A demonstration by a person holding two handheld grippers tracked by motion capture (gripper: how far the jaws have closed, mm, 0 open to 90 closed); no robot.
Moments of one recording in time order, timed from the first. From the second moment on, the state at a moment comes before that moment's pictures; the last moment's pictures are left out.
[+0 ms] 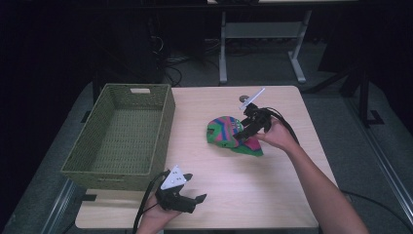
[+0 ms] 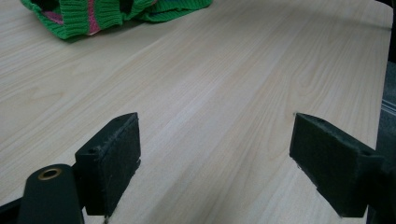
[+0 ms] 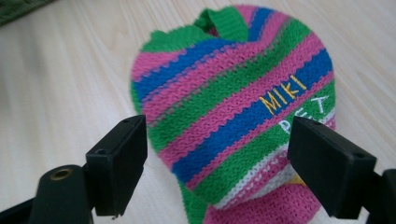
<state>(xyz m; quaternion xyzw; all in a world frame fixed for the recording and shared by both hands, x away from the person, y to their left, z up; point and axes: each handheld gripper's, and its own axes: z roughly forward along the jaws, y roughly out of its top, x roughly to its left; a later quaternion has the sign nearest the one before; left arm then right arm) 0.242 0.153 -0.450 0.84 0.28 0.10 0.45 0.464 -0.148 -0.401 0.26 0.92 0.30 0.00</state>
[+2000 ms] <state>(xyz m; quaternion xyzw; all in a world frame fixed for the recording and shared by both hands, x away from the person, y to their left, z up) 0.240 0.152 -0.448 0.84 0.27 0.09 0.47 0.468 -0.152 -0.428 0.35 0.88 0.31 -0.04</state>
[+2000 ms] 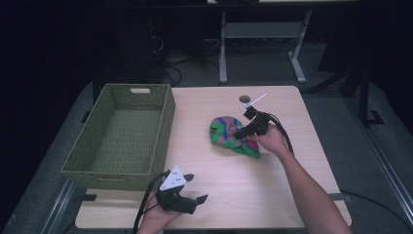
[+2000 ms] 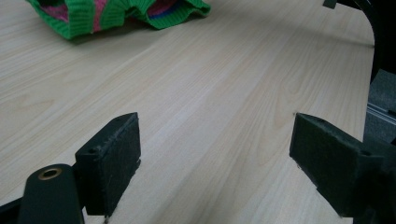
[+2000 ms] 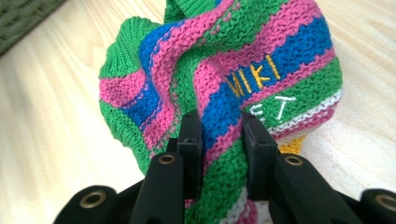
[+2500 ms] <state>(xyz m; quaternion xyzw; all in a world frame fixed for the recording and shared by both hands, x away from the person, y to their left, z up) 0.240 0.152 -0.448 0.84 0.27 0.08 0.47 0.452 -0.173 -0.395 0.35 0.86 0.36 -0.03</state>
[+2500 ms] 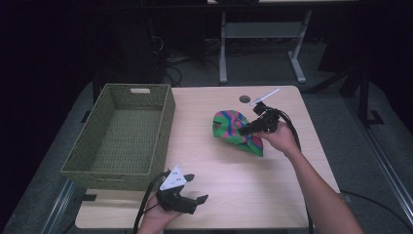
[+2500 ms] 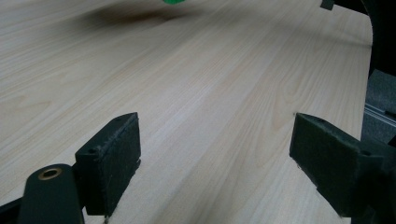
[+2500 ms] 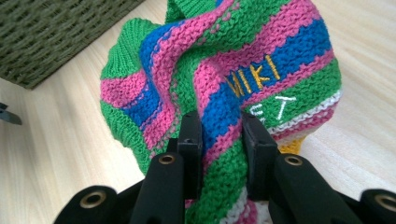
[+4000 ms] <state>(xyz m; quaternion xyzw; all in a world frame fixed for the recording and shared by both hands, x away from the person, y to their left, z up) 0.238 0.157 -0.445 0.83 0.28 0.09 0.48 0.361 -0.163 -0.388 0.29 0.88 0.37 -0.03</state>
